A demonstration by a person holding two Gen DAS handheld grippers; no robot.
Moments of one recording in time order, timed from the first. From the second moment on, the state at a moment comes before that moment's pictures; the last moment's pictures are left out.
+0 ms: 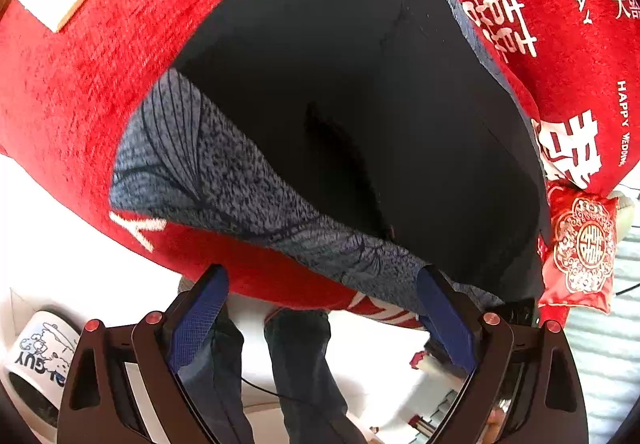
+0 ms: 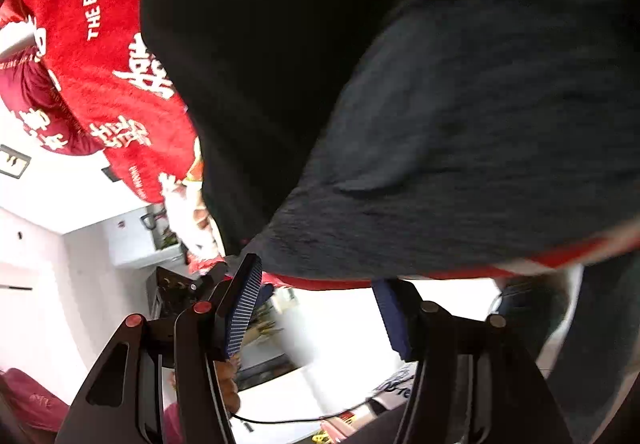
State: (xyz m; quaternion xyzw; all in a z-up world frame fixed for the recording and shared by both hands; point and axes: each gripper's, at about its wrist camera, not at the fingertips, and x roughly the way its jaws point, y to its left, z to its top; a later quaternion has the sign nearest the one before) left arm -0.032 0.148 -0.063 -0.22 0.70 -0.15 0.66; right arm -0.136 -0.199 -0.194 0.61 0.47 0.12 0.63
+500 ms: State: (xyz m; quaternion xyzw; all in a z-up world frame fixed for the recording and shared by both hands) left arm -0.010 0.123 -0.068 -0.29 0.68 -0.14 0.66; right arm -0.108 -0.202 -0.127 0.58 0.45 0.16 0.66
